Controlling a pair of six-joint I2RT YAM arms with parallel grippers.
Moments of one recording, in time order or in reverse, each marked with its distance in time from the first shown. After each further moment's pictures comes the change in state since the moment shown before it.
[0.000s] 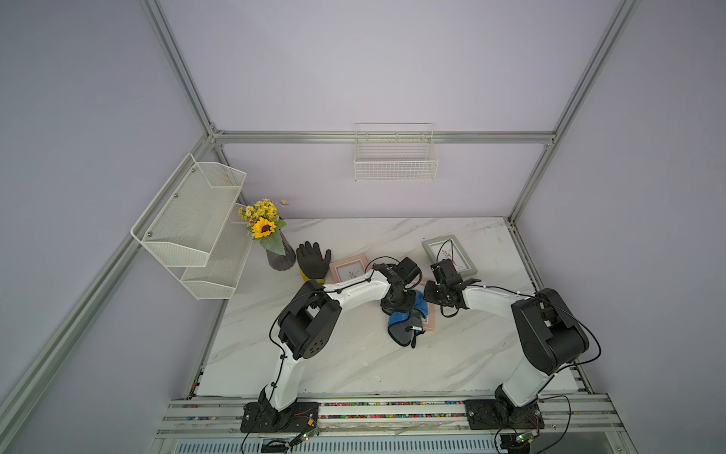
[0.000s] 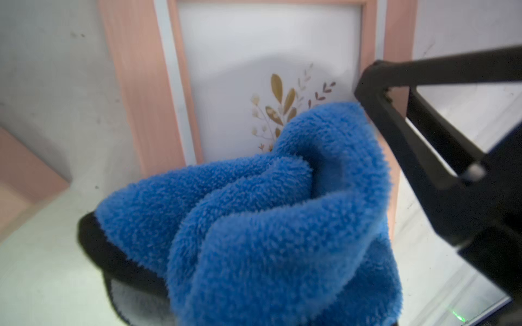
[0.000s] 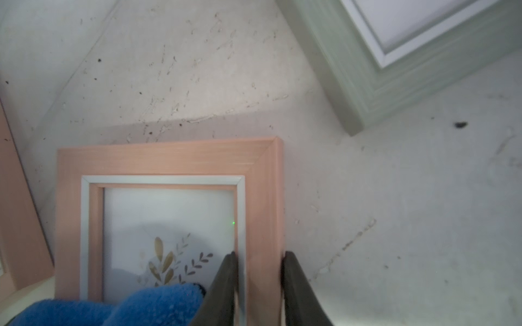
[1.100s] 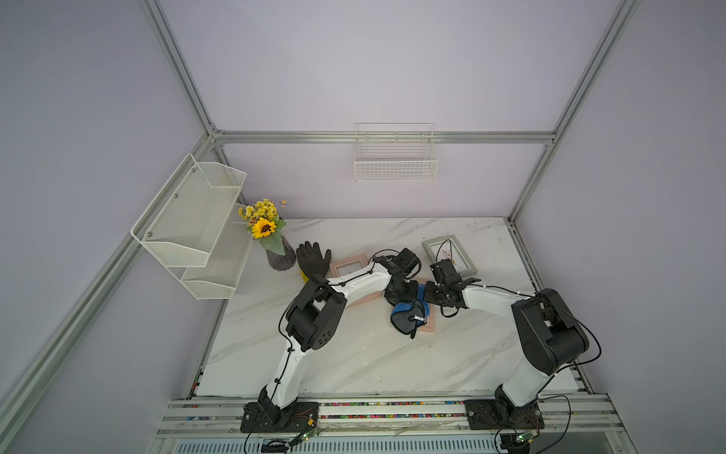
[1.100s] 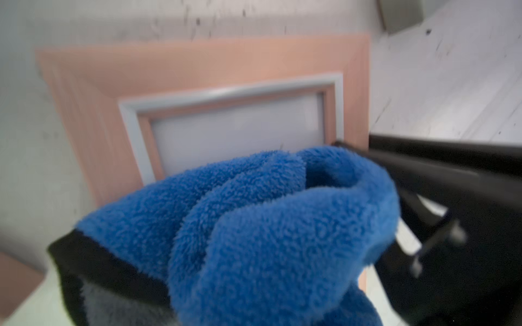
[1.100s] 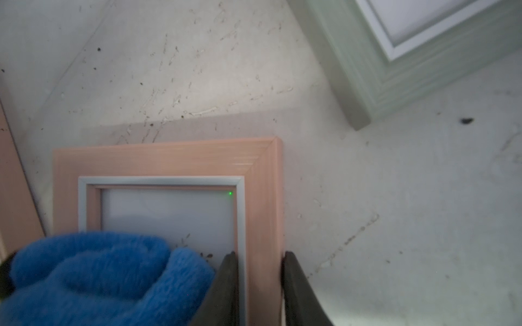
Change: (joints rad) left arm 0.045 0.106 0.137 0.043 0.089 0.043; right arm 0.000 -0.002 0.009 -0.025 -0.007 -0.009
